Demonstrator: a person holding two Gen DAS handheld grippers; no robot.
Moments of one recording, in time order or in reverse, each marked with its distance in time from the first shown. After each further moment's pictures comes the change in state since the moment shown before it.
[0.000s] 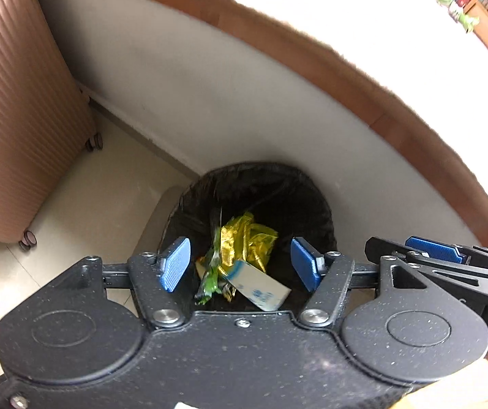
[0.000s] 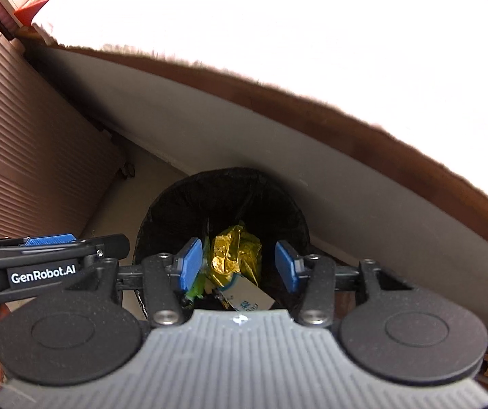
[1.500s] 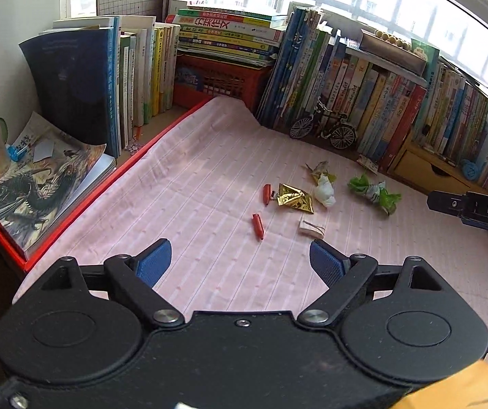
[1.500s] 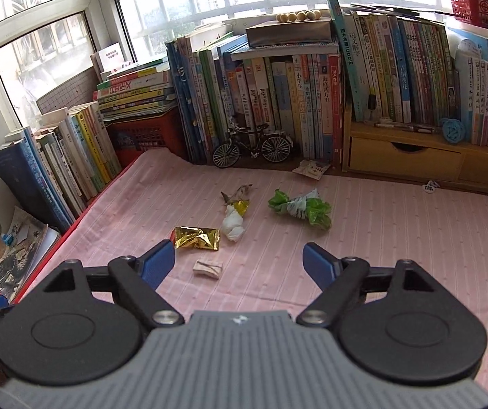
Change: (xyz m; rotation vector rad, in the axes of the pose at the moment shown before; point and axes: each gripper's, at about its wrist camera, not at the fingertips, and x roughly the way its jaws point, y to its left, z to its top) left arm -0.116 -0.190 0.247 0.142 -0.466 -0.033; right arm -0.135 -0.192 0.263 0.143 -0.543 -0.040
